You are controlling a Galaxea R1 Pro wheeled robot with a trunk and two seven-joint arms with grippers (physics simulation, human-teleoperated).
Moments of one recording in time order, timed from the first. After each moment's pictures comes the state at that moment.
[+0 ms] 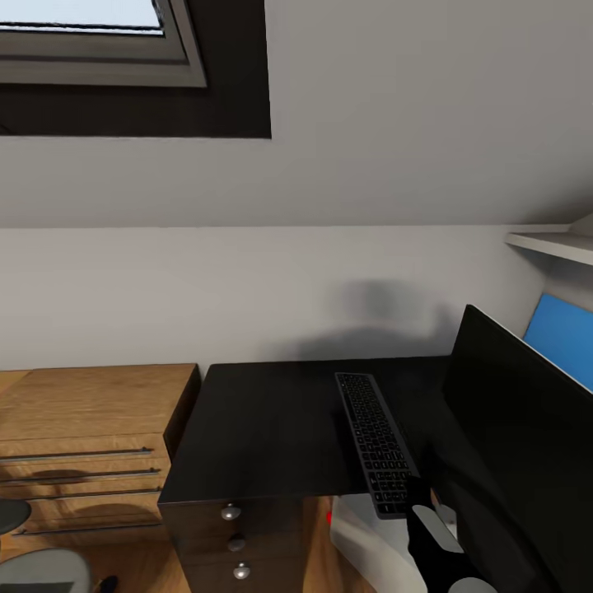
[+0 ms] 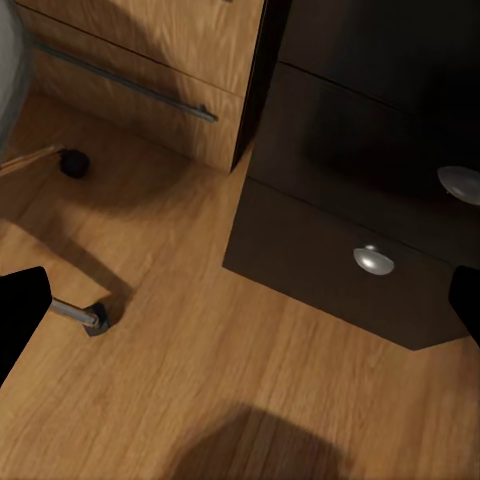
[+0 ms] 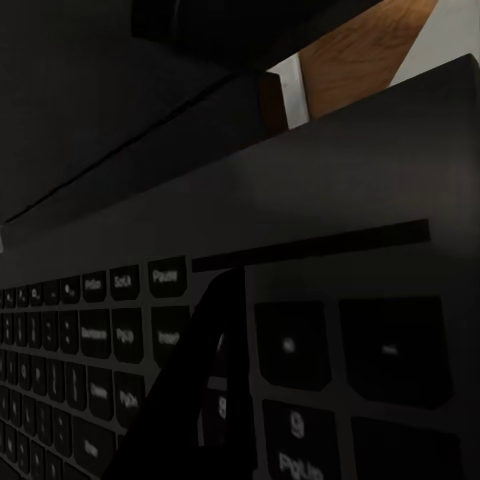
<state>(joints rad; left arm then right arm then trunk) -0.22 0.03 0.17 -0.02 0.37 -0.69 -0.11 -0.49 0.07 -0.18 -0.52 -1.48 -0.35 -0.10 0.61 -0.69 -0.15</state>
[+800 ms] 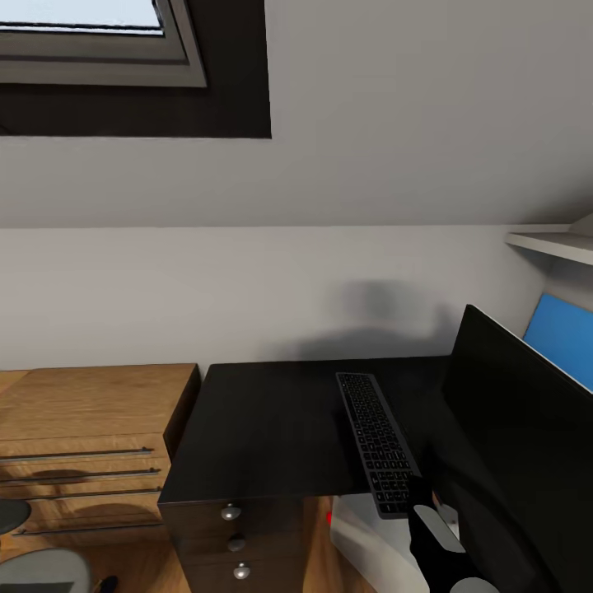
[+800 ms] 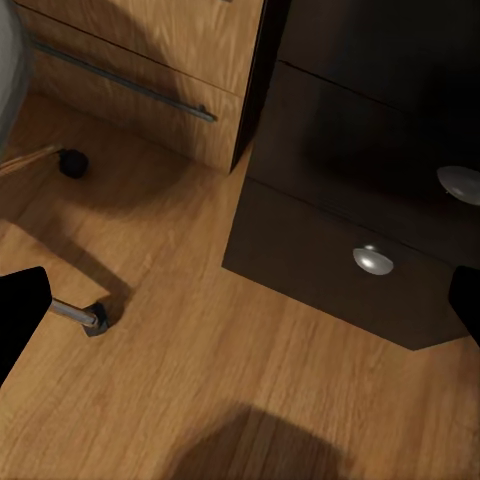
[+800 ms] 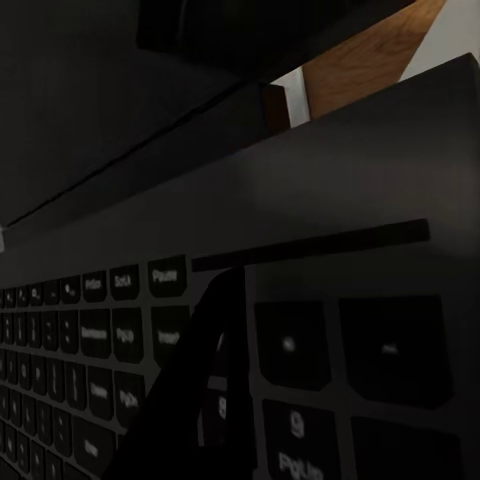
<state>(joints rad) -0.22 0.03 0.18 -0.02 0.37 -0.69 -0.12 -0.49 0.06 -0.18 -0.52 -1.47 -0.35 -0.10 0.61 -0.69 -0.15</state>
